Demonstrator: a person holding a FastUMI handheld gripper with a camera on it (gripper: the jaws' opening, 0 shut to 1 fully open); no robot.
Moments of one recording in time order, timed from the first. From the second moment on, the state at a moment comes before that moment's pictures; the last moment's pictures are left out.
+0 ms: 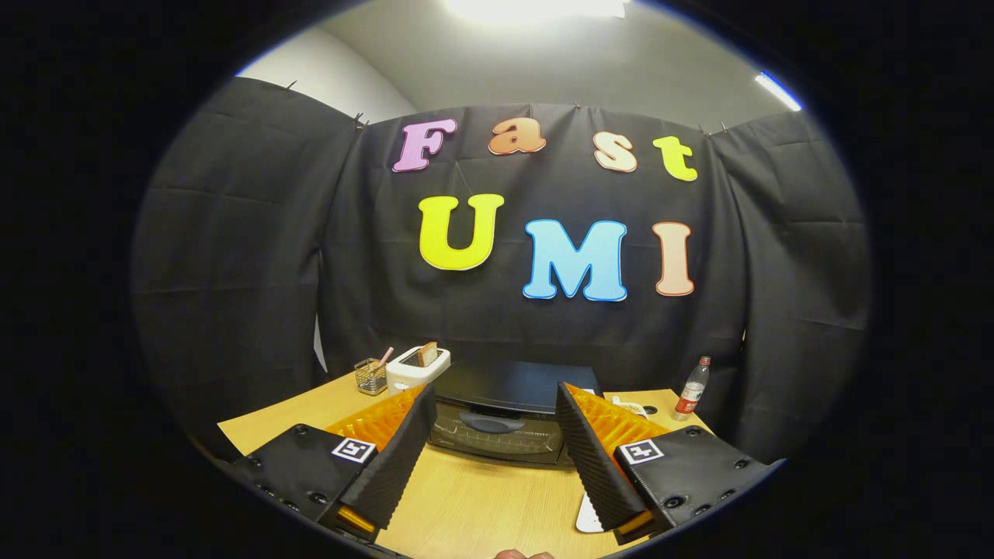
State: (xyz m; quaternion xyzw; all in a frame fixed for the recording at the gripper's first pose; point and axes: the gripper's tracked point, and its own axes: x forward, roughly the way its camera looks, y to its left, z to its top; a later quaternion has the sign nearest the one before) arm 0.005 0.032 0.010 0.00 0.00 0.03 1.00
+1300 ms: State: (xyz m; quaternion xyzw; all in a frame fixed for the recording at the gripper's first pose) arm 0.134 0.009 -0.032 0.04 0.09 -0.04 0.99
